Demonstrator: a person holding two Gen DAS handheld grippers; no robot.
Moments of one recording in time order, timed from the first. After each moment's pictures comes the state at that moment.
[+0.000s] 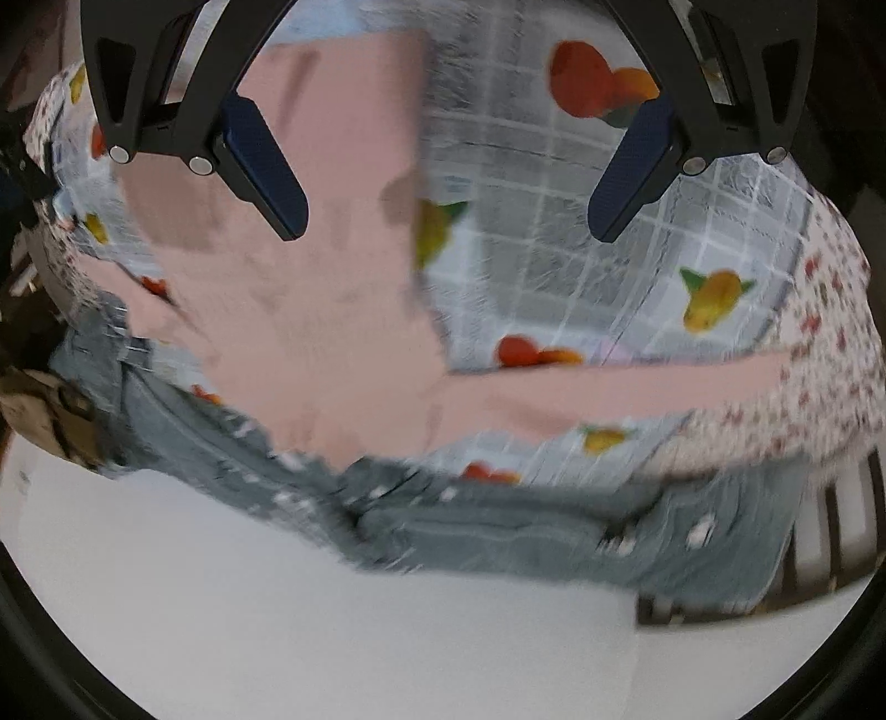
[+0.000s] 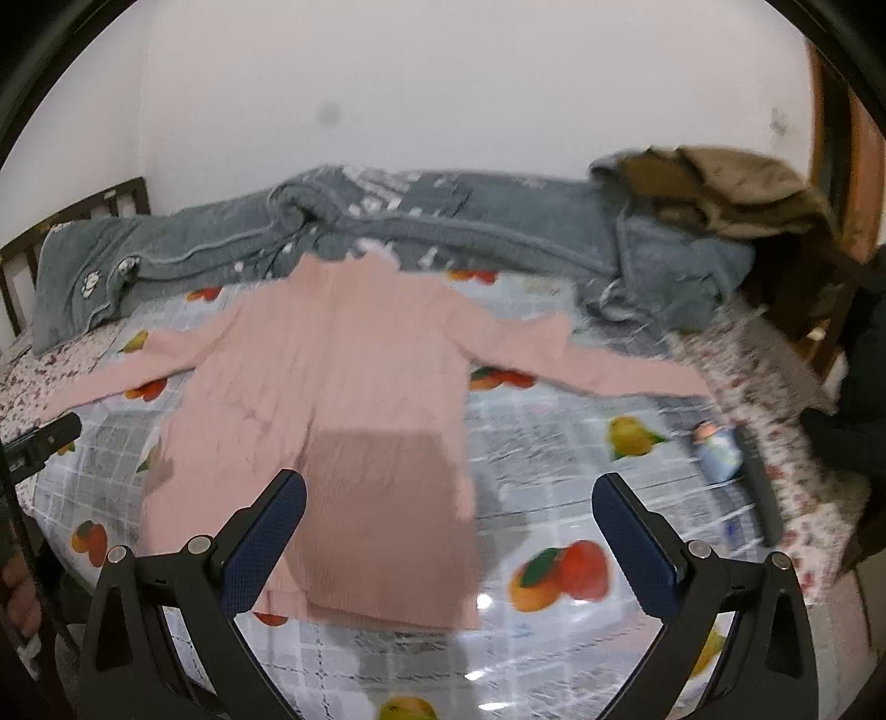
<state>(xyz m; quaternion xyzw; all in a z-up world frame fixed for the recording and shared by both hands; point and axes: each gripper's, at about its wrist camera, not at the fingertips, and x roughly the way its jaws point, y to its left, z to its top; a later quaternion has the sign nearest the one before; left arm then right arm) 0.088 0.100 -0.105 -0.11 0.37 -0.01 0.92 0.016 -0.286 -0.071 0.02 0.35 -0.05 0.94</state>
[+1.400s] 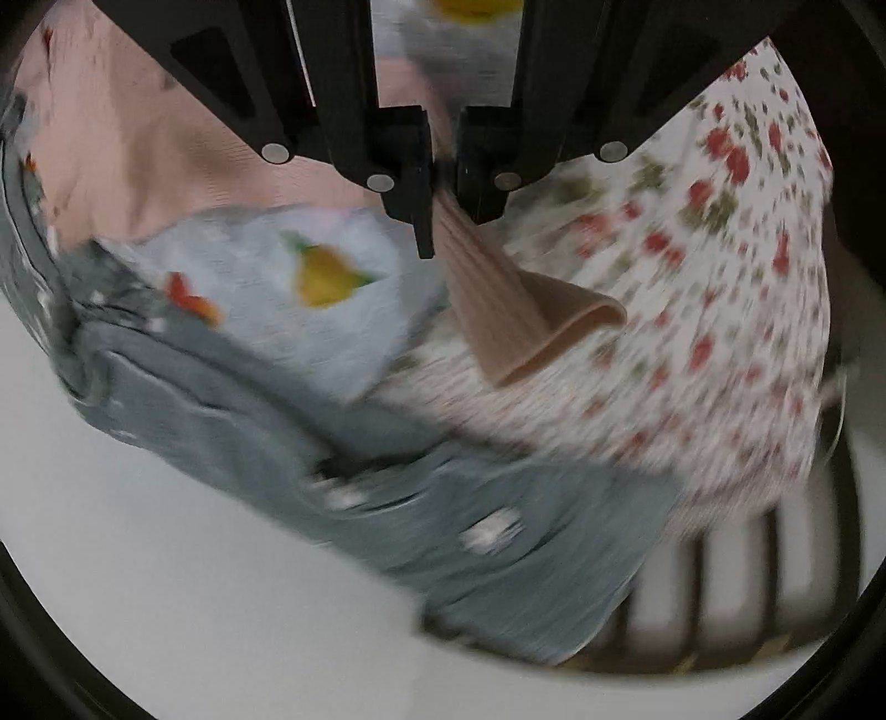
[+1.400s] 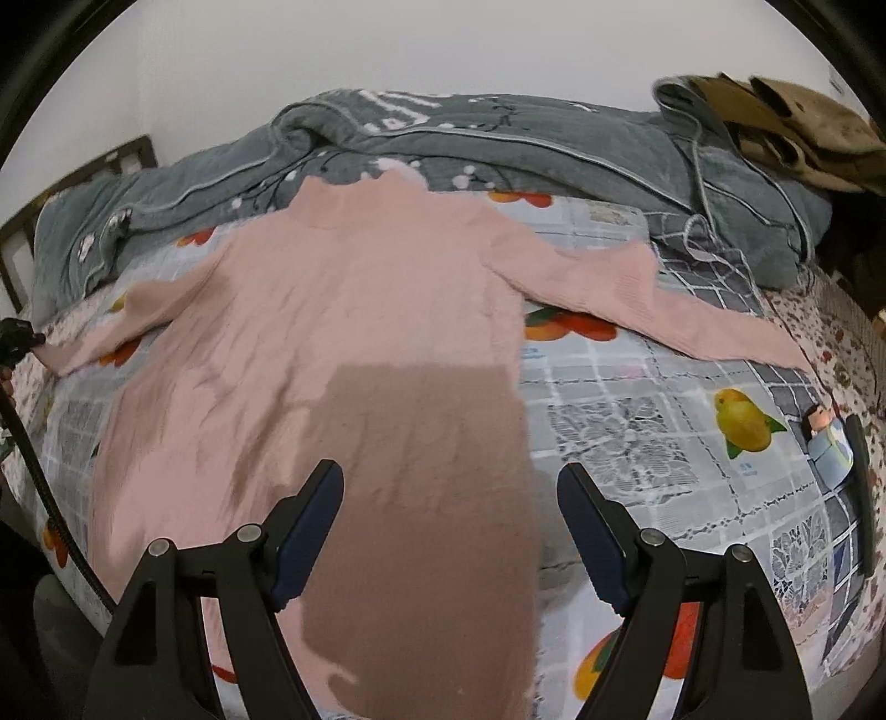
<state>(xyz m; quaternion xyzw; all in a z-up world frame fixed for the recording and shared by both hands) 0.253 0.288 -0.096 -0.17 0.31 0.19 0.91 0.095 -0.303 -0.141 0.03 0.39 -0.03 0.92</state>
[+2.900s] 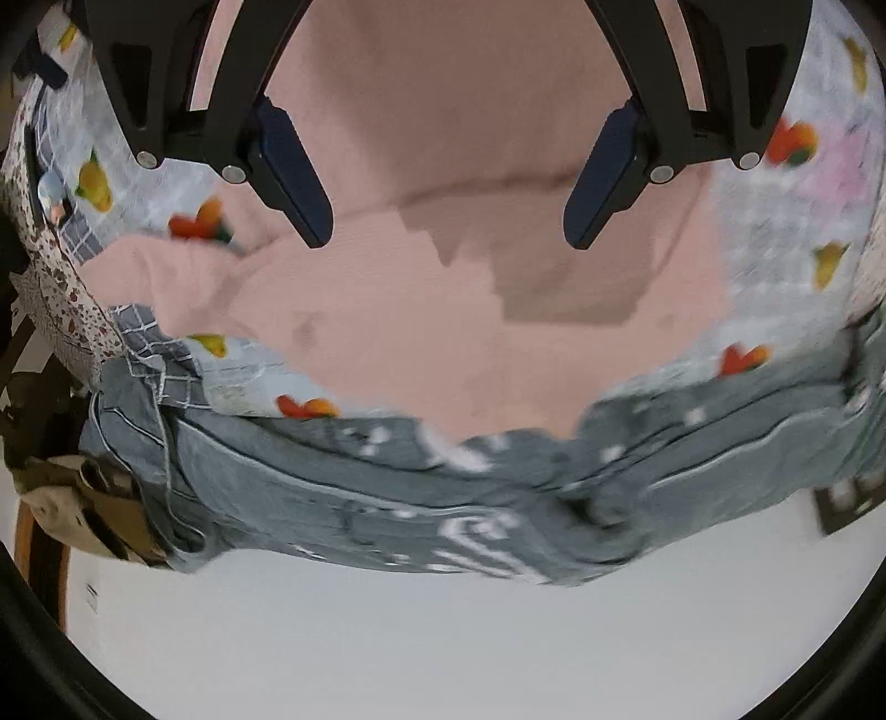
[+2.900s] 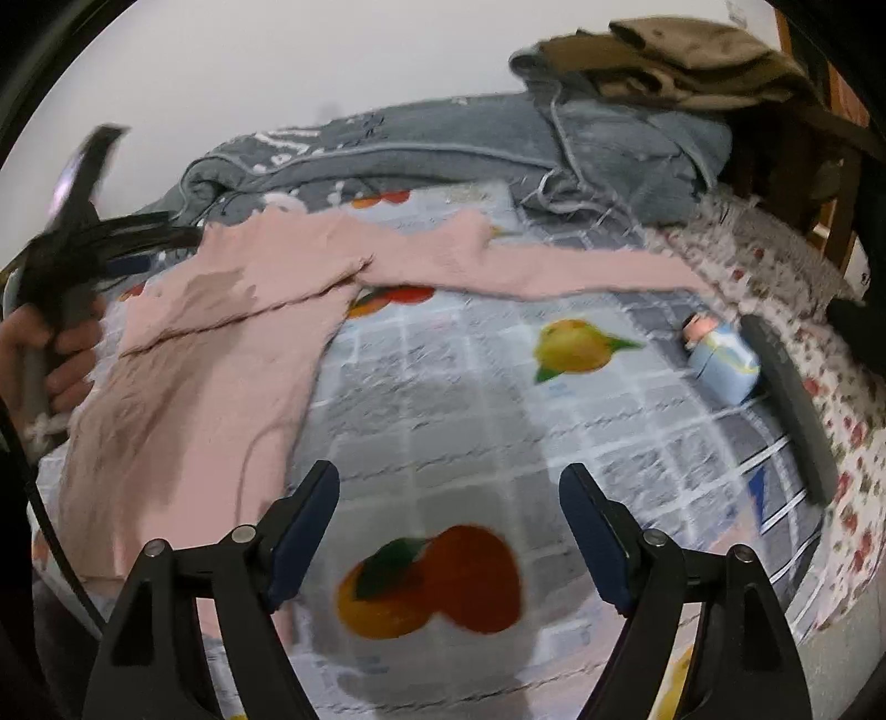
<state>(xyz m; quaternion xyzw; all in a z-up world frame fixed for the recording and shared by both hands) 0.242 -0.092 -0.084 0.01 0.37 -0.13 0.92 0.039 -0.393 -0.156 0.11 0.39 -0.07 0.91</state>
